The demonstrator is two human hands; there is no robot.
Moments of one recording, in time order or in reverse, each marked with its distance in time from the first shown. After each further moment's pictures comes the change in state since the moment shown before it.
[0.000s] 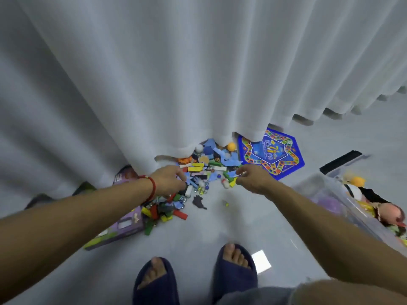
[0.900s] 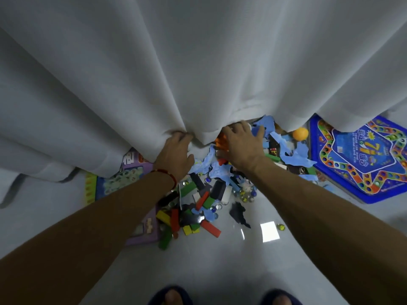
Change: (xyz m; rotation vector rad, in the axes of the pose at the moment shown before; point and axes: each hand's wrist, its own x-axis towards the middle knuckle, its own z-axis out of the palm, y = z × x) left_hand 0.199 -0.156 0.014 0.227 0.488 0.169; right_hand 0.240 -0.094 0.147 -0.683 0.234 -0.429
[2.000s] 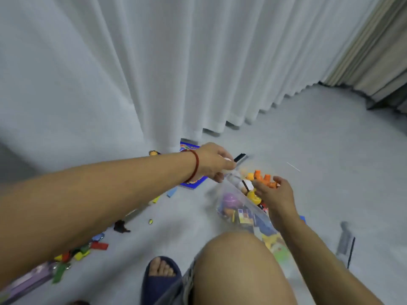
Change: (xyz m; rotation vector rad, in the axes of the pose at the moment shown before) left_hand -0.171 0.470 -0.131 -0.721 -0.812 0.279; right_hand -0.472 0.186 -0.218 1.291 0.785 1.110
